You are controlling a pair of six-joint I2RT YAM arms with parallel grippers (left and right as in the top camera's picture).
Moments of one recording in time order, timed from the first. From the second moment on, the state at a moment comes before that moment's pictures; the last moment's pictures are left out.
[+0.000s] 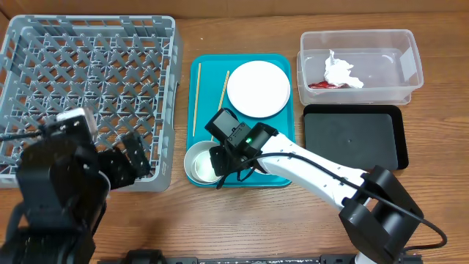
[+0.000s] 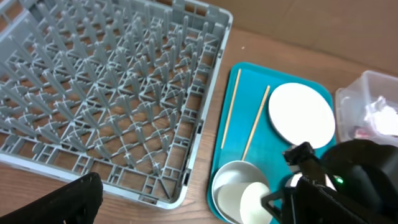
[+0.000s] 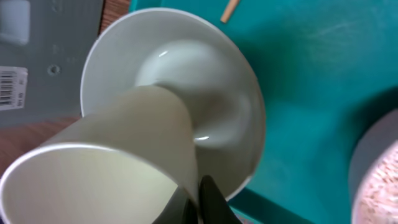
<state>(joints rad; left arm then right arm) 0.00 0.90 1.46 -1.25 -0.05 -0.29 0.87 1.87 1.36 -0.72 -0.19 0.60</state>
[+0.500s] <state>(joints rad) 0.10 1.30 1.46 -1.20 0.60 -0.10 0.61 1.64 1.42 -0.78 -0.32 0.51</state>
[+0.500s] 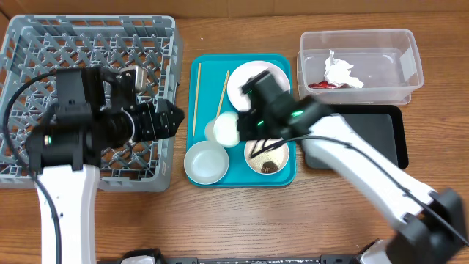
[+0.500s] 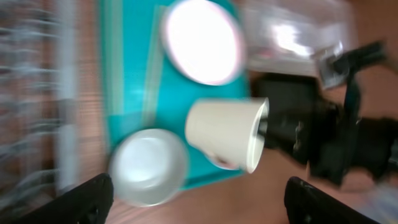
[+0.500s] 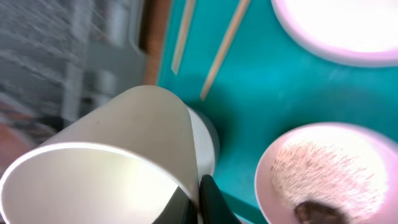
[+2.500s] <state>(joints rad) 0.05 1.42 1.46 -1.38 1.53 0.27 0.44 1.52 1.44 -0.39 -1.18 0.29</state>
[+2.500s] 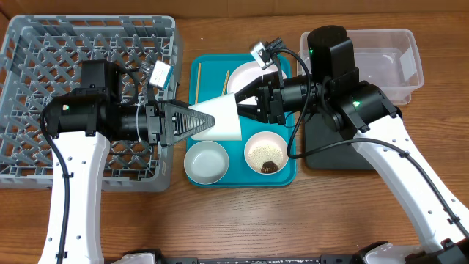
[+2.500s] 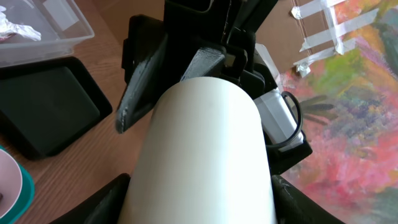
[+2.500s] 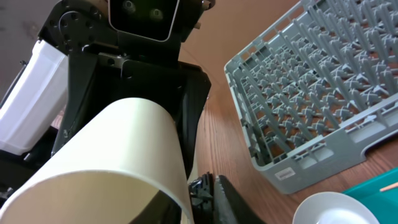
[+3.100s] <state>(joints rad) 0.22 1.42 1.46 -1.42 1.23 0.20 0.32 1.52 1.44 -0.54 -1.09 0.36</state>
